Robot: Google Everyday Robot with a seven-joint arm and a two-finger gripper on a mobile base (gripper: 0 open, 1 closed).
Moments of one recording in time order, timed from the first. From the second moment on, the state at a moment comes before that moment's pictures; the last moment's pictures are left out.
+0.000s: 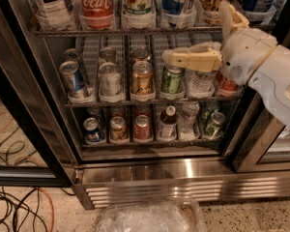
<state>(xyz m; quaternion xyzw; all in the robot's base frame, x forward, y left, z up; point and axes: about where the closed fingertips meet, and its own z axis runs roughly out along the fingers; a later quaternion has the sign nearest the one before) 0.549 -0.108 1.039 -0.32 0.56 0.19 0.74</state>
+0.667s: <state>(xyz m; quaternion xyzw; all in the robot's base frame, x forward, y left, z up) 0.572 -0.081 1.040 -0.34 0.55 0.21 0.73</state>
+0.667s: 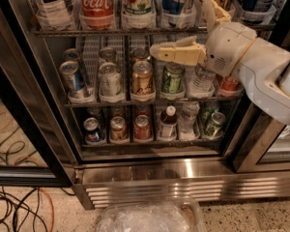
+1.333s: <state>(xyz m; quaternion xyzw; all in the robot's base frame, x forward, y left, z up) 0.557 -0.086 1.038 -0.33 0.56 0.20 0.74</state>
